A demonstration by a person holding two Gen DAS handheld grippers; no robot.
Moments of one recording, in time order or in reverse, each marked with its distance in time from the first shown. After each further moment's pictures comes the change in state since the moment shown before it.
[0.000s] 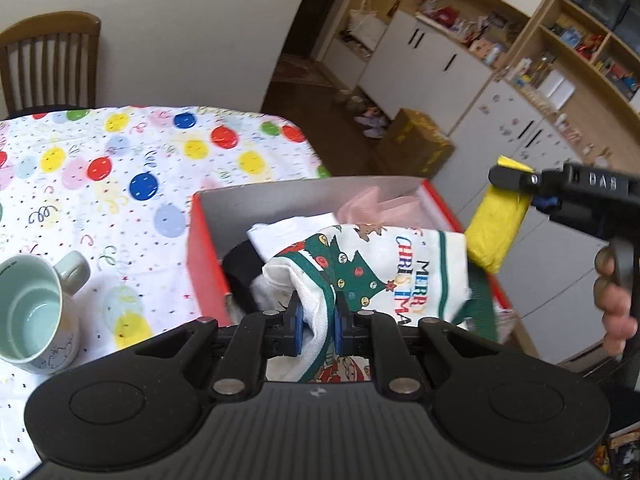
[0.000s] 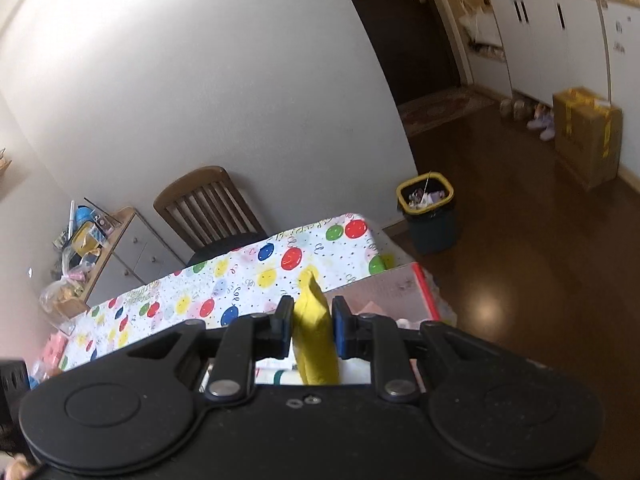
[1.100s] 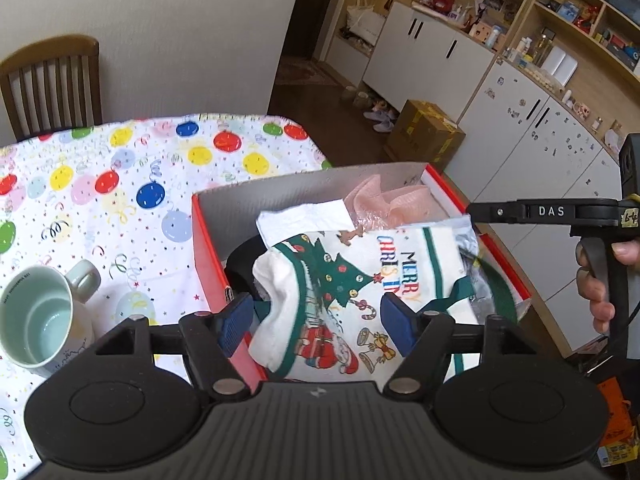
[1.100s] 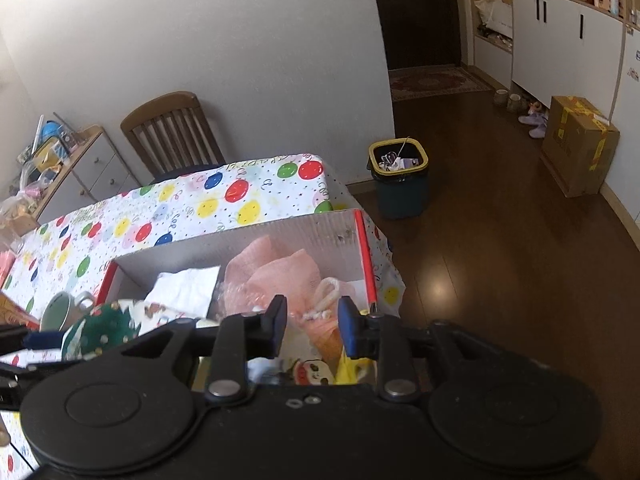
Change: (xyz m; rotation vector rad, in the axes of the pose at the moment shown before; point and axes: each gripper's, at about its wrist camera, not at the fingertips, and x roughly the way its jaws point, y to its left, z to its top) left arm -0.007 -0.019 -0.007 0.082 -0.012 0.059; right arm 0.028 -0.031 -0.016 -0.178 0.160 -0.118
